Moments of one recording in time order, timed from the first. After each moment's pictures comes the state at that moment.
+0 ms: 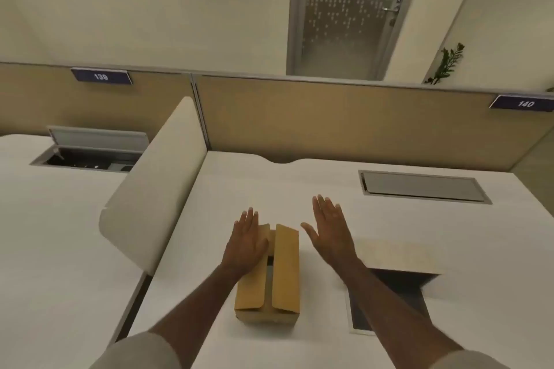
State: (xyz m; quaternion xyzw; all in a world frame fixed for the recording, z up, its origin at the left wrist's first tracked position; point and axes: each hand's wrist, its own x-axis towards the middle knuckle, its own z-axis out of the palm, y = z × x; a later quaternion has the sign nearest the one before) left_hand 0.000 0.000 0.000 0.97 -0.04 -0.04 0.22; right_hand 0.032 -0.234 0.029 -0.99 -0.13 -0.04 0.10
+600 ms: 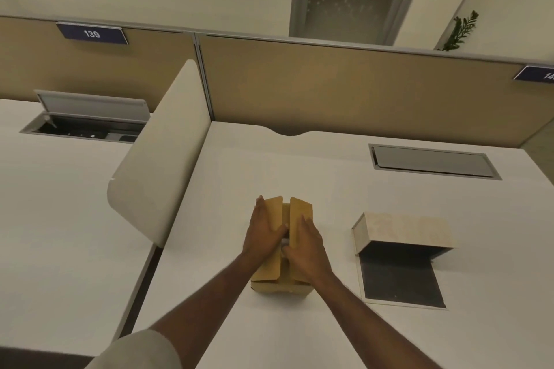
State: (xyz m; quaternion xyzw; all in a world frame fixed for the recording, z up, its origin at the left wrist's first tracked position) left_hand -0.020 -0.002 -0.021 0.88 0.09 -0.10 0.47; right_hand -0.044 -0.138 -0.005 -0.93 0.01 0.12 0.34
